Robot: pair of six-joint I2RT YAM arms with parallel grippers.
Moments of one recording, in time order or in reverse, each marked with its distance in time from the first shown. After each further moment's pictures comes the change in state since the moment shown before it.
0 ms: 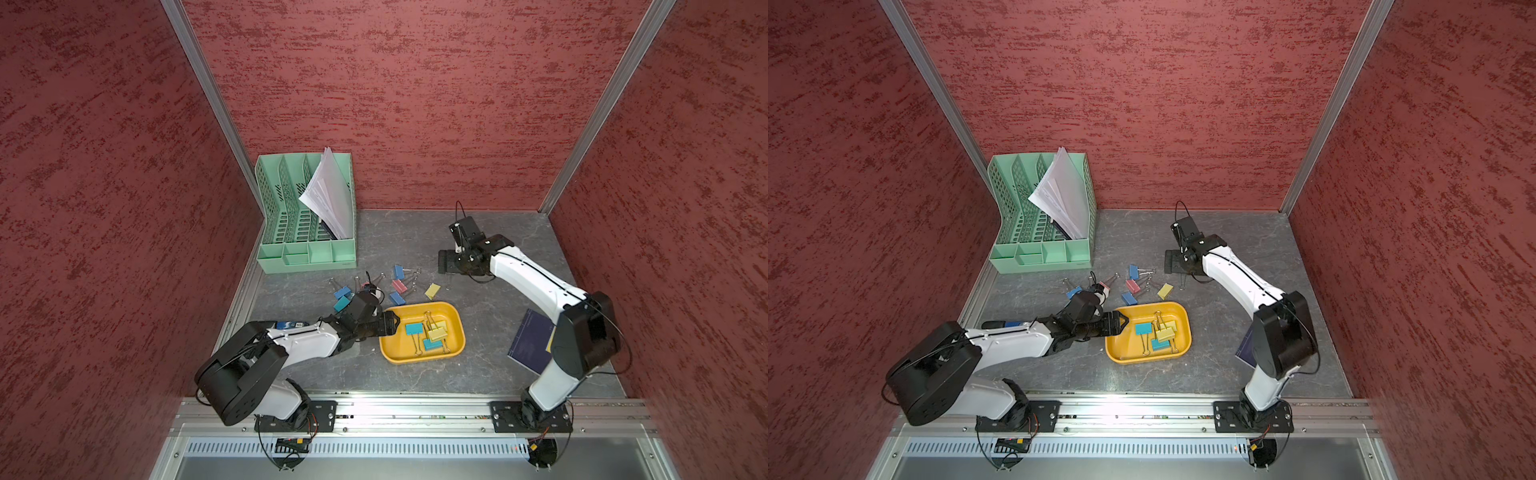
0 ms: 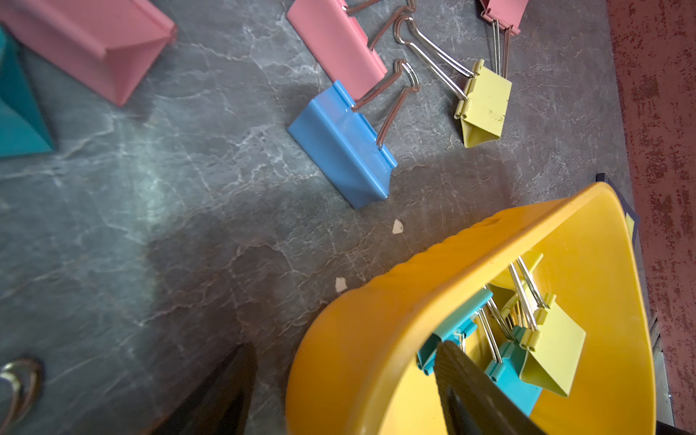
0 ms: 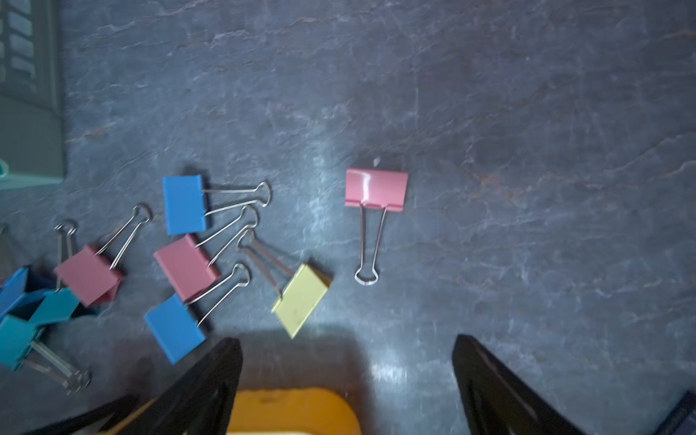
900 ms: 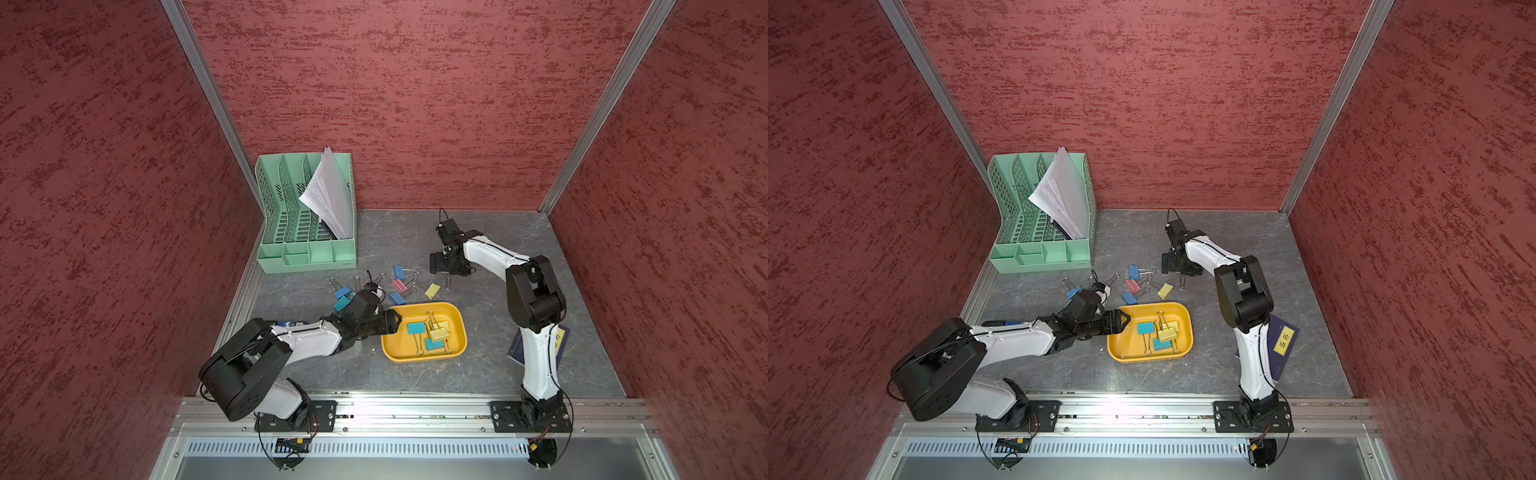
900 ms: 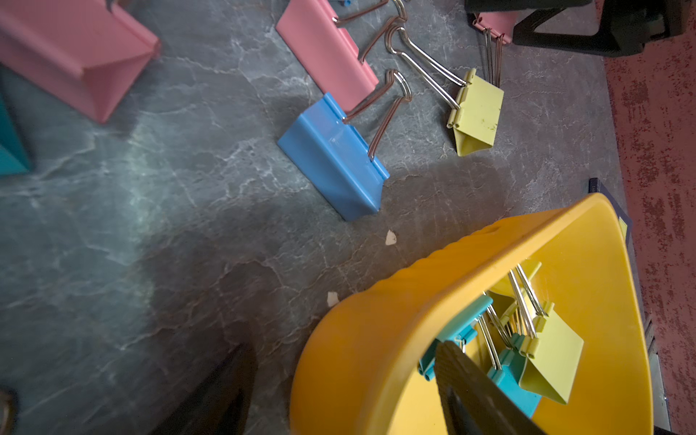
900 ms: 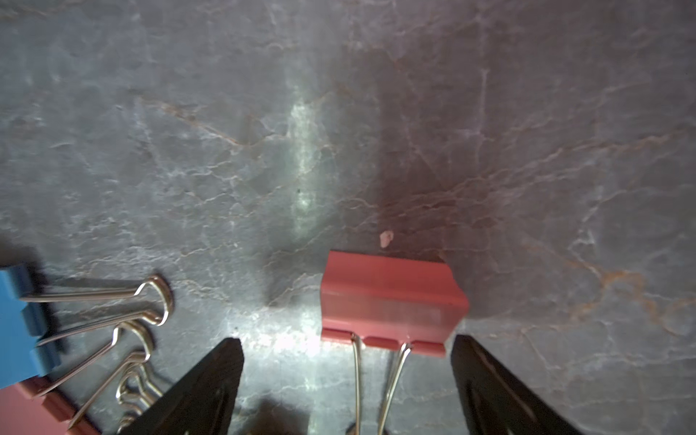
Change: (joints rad) left arm 0.000 0.027 0.009 0.033 0.004 0.000; right arm -0.058 0.368 0.183 0.026 -0.022 -0.021
